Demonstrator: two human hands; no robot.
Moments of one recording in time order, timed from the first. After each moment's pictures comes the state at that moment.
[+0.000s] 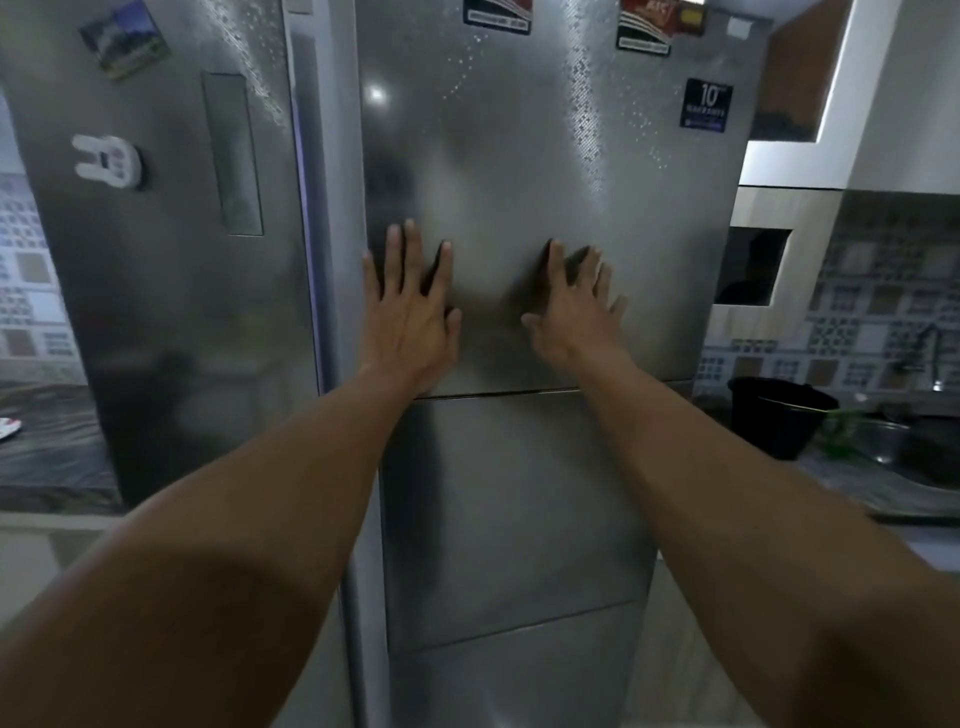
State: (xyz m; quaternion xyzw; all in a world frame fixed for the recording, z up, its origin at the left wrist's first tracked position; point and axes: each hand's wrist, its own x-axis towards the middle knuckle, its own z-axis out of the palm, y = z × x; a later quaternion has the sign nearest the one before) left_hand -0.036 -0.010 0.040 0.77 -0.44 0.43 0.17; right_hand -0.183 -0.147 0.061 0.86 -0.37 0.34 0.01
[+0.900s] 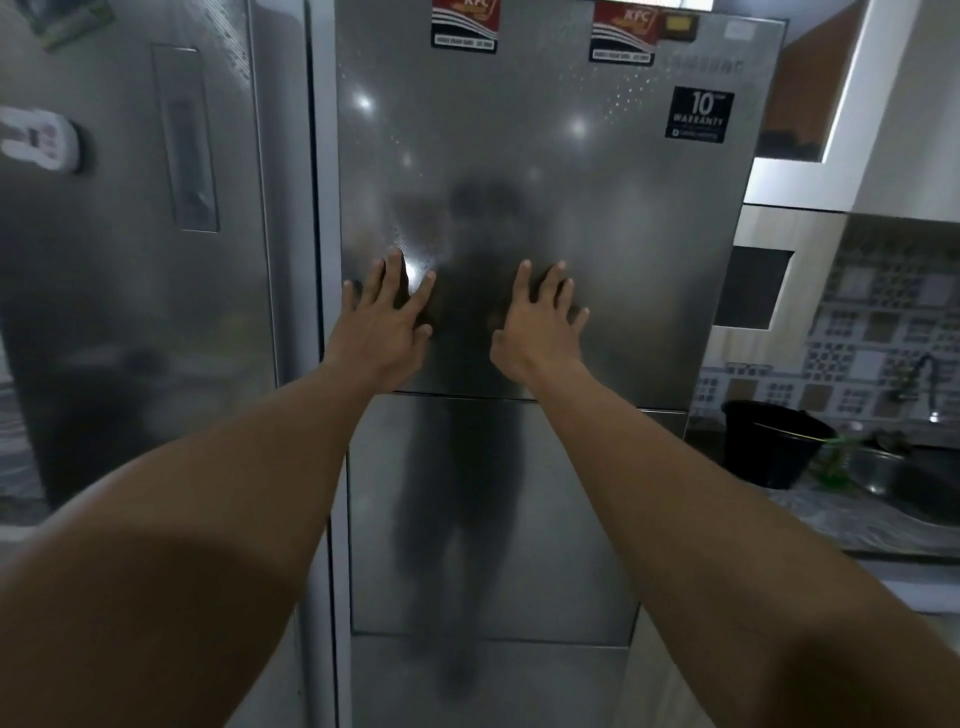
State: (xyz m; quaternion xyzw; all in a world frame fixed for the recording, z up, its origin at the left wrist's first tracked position) left_hand 0.028 -0.059 0.040 0.80 -0.49 0.32 0.14; right_hand -0.136 -0.175 0.063 0.88 -0.36 0.30 0.01
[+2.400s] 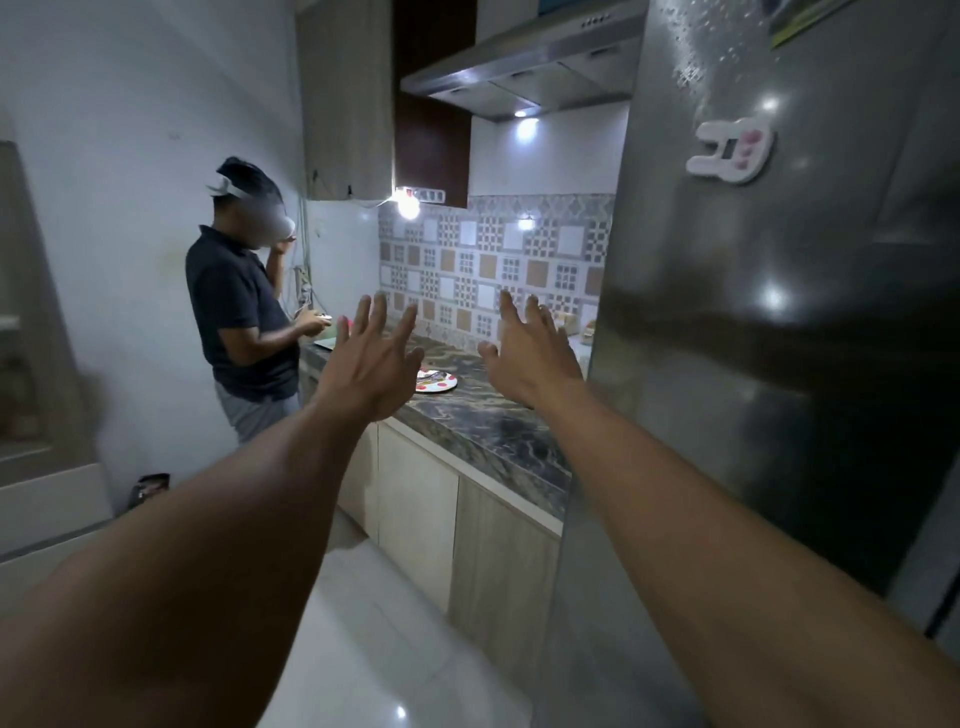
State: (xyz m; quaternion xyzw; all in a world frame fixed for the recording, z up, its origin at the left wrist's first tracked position) left_hand 0.332 0.460 -0.018 0.94 -0.13 0.30 0.06; right_hand 0.301 0.257 0.013 0.97 0.05 0.23 -0.10
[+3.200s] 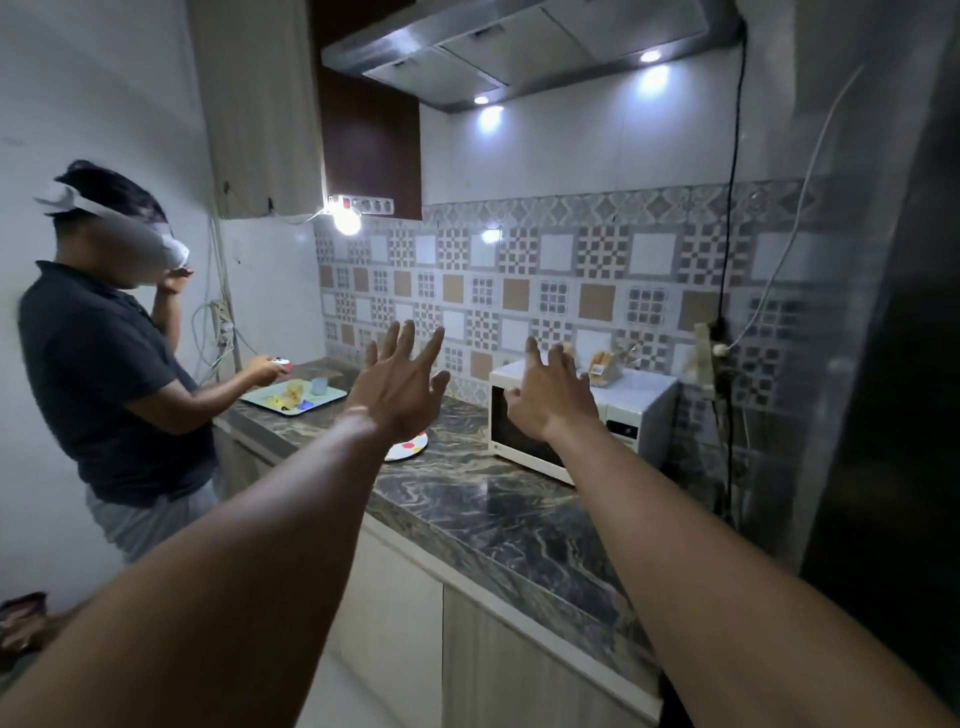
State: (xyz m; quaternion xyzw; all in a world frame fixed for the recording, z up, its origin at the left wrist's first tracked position) left_hand 0.718 0.391 -0.018 0.93 -0.21 0.28 0.07; right_hand 0.672 0.196 -0.016 0.97 -0.08 0.20 -0.11
